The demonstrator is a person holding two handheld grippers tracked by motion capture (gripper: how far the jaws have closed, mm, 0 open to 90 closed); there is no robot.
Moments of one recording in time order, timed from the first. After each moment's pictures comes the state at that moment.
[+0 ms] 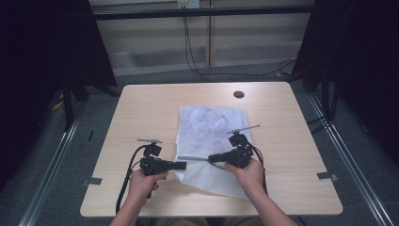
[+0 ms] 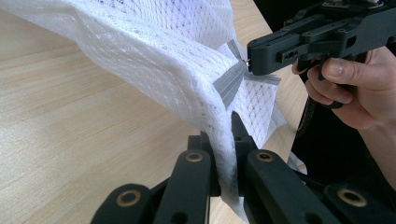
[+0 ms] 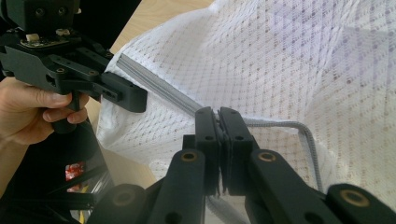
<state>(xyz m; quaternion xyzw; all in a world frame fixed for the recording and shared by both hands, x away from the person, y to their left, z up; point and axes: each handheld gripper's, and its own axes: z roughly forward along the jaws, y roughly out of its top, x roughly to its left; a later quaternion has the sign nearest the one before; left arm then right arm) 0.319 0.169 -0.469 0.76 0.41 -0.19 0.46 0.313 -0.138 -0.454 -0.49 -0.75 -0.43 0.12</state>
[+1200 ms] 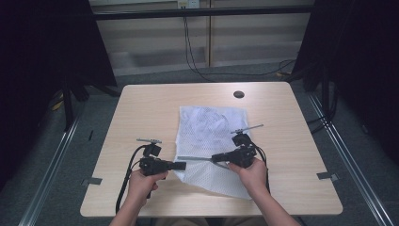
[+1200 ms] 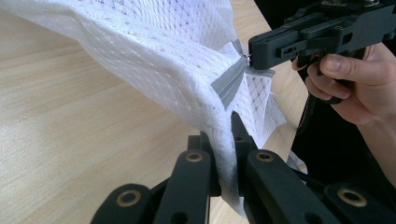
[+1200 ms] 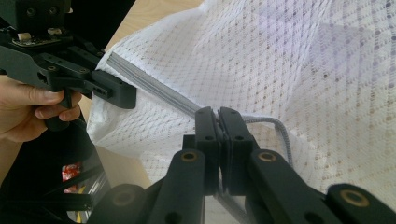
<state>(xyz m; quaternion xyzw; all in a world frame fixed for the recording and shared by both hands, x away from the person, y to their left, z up) 0.319 0.169 -0.468 0.76 0.41 -0.19 0.46 0.312 -0.147 -0.454 -0.49 -0.75 -0.43 0.12</state>
